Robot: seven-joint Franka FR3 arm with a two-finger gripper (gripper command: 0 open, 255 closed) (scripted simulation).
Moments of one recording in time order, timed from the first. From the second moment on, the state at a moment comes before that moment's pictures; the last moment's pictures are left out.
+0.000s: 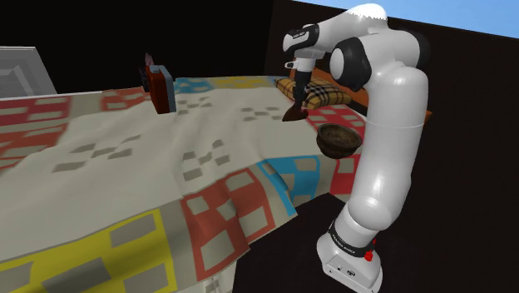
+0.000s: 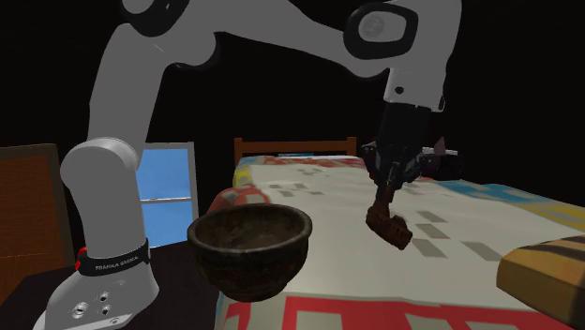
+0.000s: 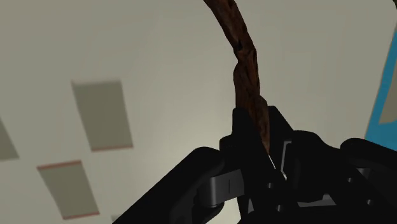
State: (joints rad) arm -0.04 0.32 -0.71 -1.66 0.18 1.72 -1.78
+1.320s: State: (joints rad) arm -0.07 0.31 -0.72 -1.39 0.18 1.45 -1.77
